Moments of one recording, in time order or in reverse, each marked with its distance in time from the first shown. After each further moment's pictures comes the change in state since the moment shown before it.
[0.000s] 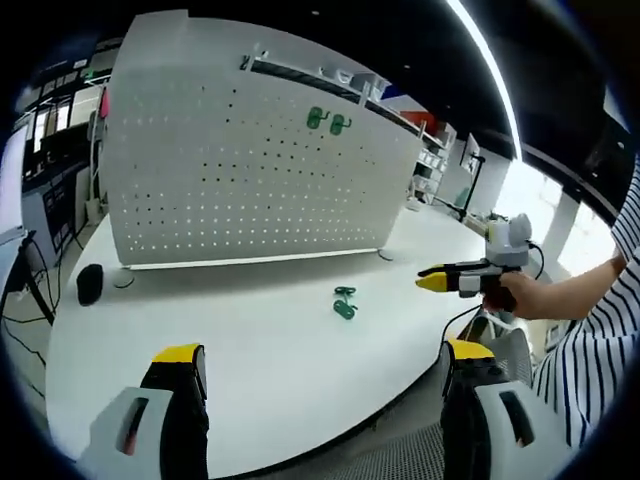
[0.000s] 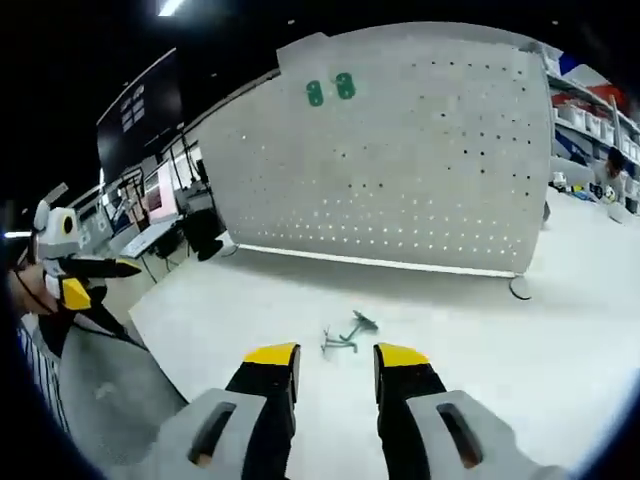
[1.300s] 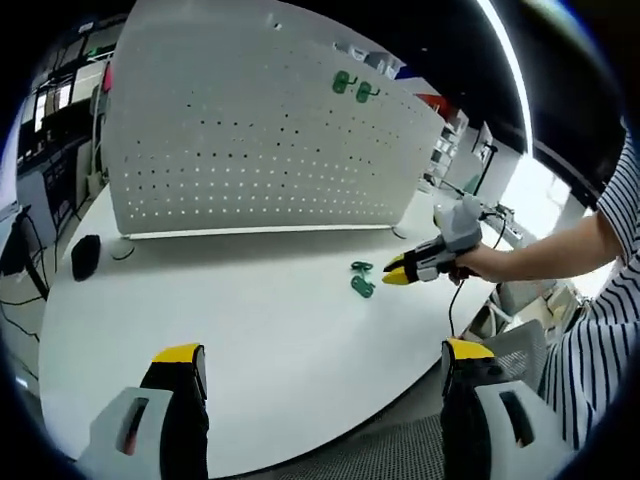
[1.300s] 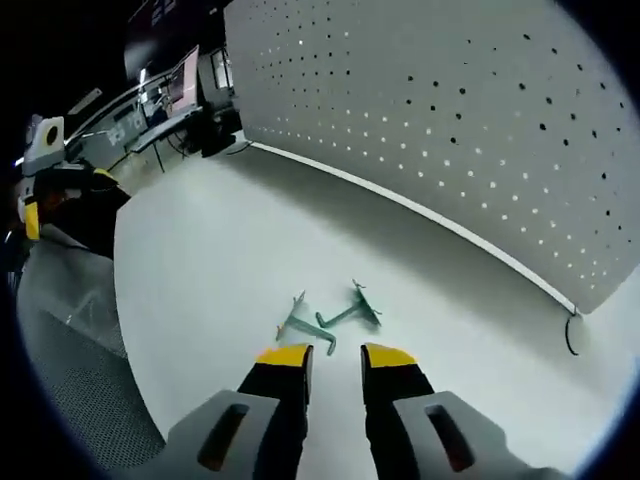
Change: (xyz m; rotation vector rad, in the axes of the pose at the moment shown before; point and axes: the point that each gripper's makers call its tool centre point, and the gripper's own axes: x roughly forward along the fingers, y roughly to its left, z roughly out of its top) left arm 0.024 0.037 -0.023 -0.062 0.117 0.018; right arm 0.120 -0.043 -0.029 -0.254 0.332 0.105
